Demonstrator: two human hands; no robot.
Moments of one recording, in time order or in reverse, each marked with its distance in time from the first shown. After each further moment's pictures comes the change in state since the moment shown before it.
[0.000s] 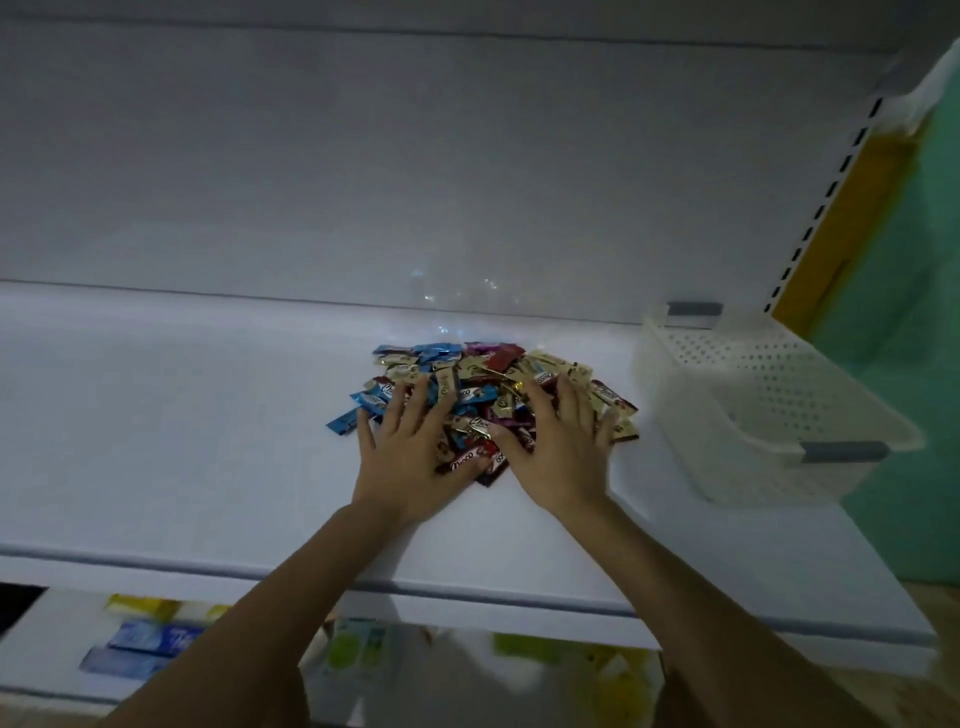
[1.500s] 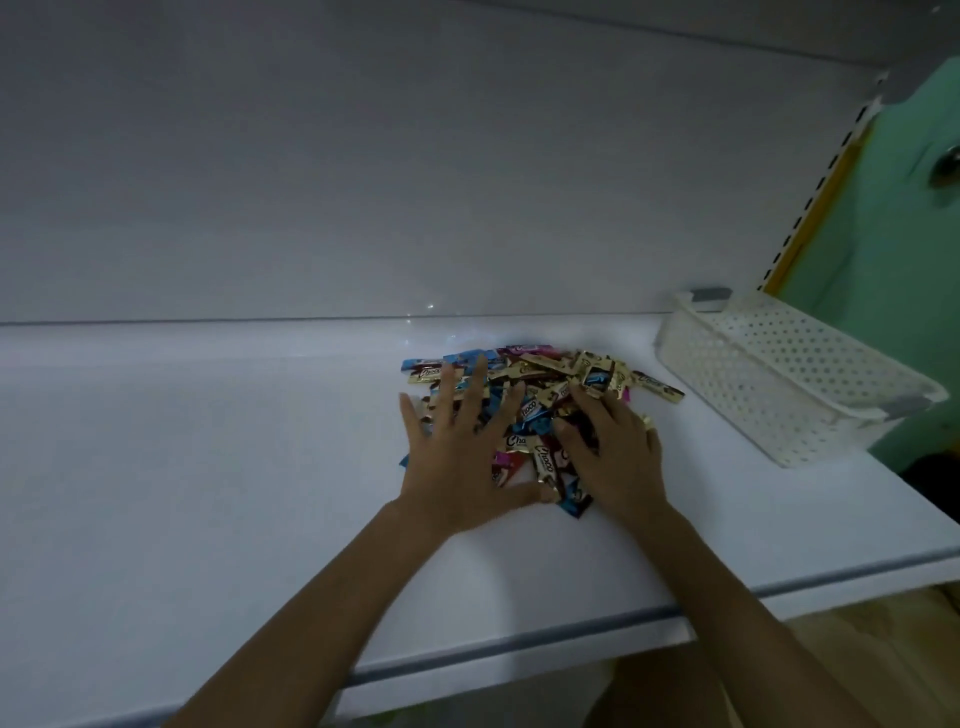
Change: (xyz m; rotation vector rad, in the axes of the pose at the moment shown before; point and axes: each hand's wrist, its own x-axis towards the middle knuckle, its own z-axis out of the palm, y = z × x) left_hand 0.045 -0.079 -0.013 0.051 -0.095 0.424; right_hand 0.002 -0.058 0.033 0.045 0.097 0.297
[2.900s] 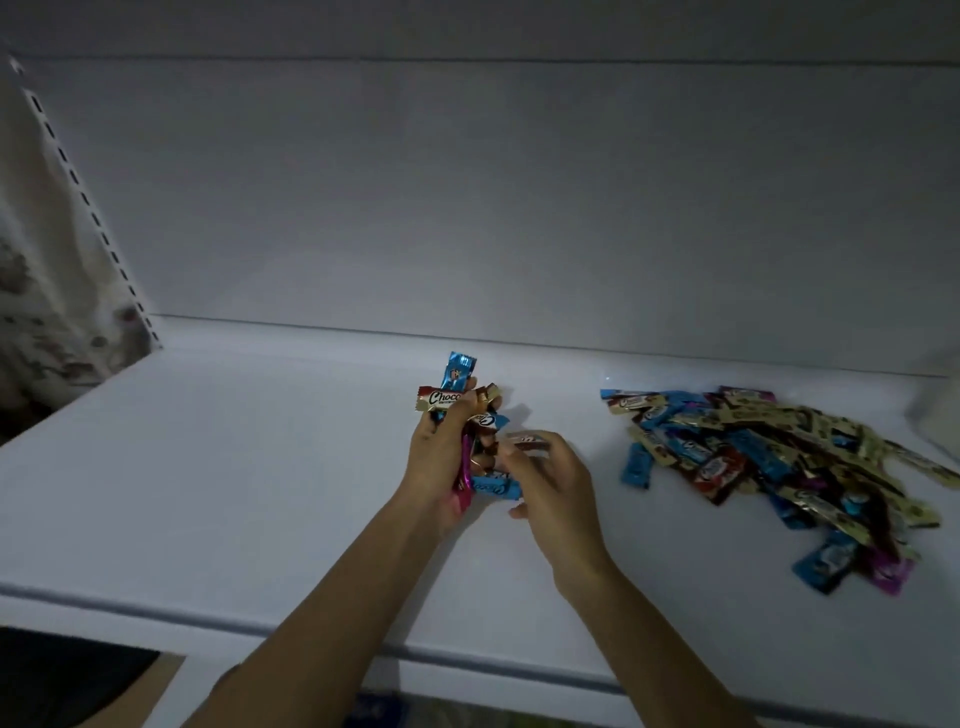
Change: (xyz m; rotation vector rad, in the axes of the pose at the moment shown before) left_hand -0.093 -0.138 -0.089 -2.047 0.504 -0.629; right_hand -0.083 -0.242 0.054 1.200 -0.387 0.030
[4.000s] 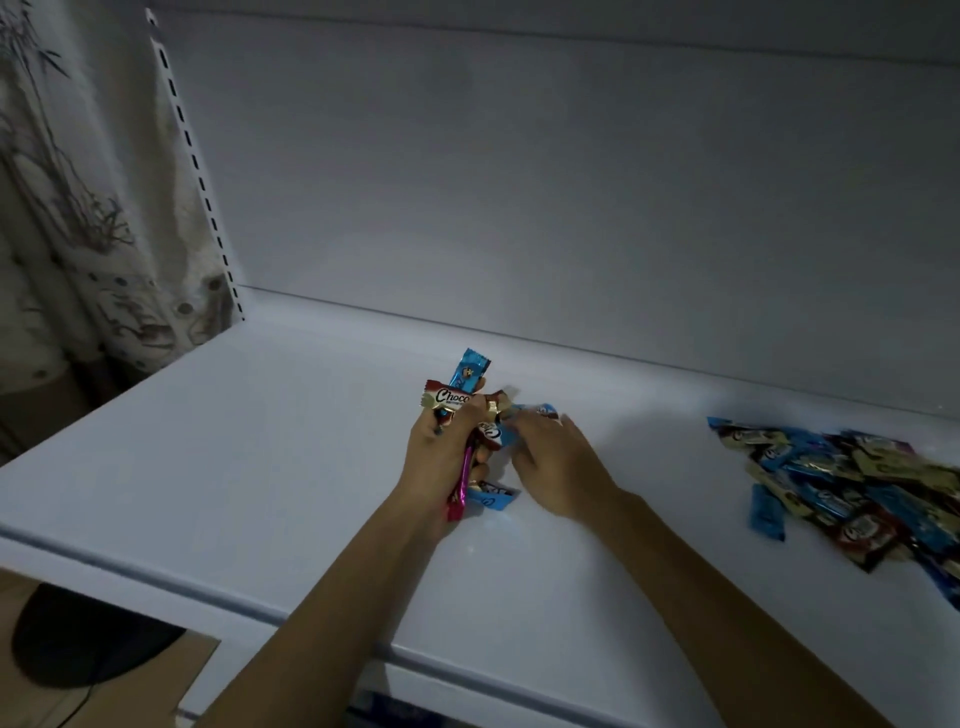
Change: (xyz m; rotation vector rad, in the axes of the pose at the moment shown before) left_hand 0.023 0.055 -0.097 0.259 0.102 0.135; right_hand 0.104 0.050 0.080 -1.150 -0.383 -0.572
